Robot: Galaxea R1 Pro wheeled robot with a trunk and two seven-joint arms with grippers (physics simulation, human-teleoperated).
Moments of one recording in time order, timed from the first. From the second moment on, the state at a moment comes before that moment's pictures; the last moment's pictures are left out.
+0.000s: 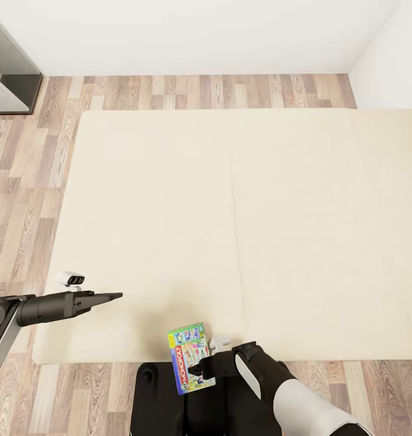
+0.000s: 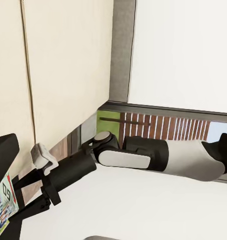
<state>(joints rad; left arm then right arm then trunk) -0.53 0.44 0.13 -1.26 0.31 0.95 -1.57 -0.69 0.17 0.34 -0.38 -0.18 0.47 0.43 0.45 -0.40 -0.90</state>
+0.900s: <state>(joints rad) -0.53 0.44 0.13 -1.26 0.31 0.95 -1.57 -0.69 0.17 0.34 -0.38 -0.18 0.47 0.43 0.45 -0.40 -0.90</state>
